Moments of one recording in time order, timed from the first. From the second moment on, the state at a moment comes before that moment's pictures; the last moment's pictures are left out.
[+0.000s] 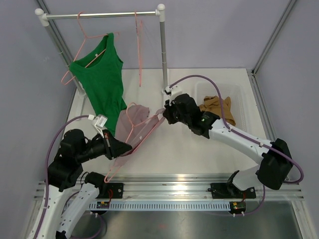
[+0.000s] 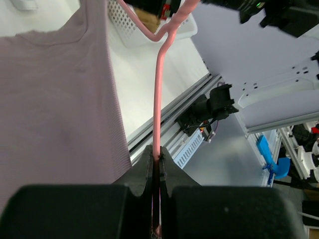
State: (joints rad) left arm -0.33 0.41 0.83 -0.74 0.67 -0.57; right arm 0.83 1.42 1.13 -0.19 0.07 0.26
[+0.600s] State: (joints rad) left arm -0.33 0.32 0.90 -0.59 0.72 -0.48; right arm 0.64 1.35 1.22 -0.35 -0.01 0.32
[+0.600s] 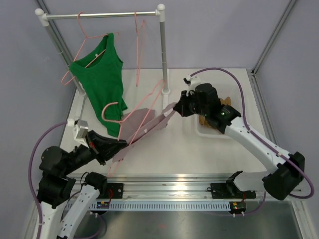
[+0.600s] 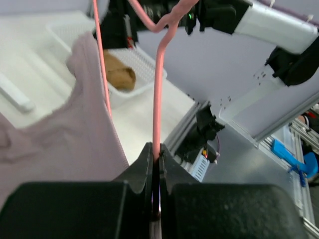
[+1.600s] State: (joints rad) left arm -0.34 0.63 1.13 -0.08 0.20 -0.54; right arm 0.83 1.07 0.96 -0.41 -0.39 0.48
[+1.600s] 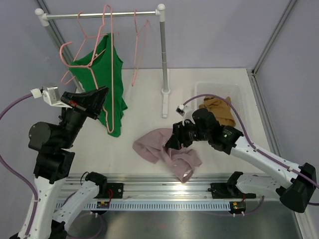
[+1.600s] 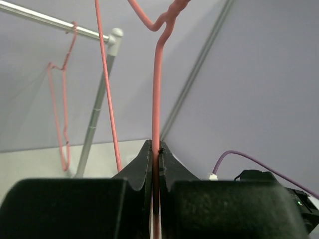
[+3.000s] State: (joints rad) left arm -0.18 1.87 2.32 -0.75 0.19 -0.42; right arm 0.84 0.94 0.89 -0.45 -0.07 0.48
